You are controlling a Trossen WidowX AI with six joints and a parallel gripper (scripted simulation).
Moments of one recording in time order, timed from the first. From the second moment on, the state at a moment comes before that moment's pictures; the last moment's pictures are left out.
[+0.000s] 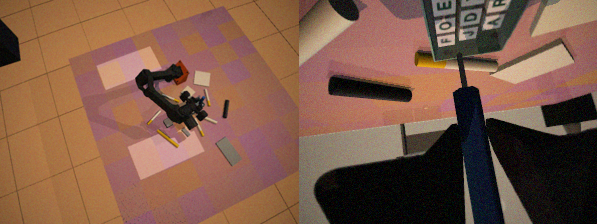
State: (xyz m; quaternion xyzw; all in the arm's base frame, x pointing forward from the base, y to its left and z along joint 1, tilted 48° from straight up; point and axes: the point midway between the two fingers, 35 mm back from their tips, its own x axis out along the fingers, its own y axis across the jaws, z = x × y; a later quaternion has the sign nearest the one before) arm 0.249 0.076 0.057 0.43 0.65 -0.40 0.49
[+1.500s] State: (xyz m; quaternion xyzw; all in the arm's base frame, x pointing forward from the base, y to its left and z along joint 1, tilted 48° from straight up) arm 0.245 -0.012 0.125 0.44 0.64 -0.40 0.49
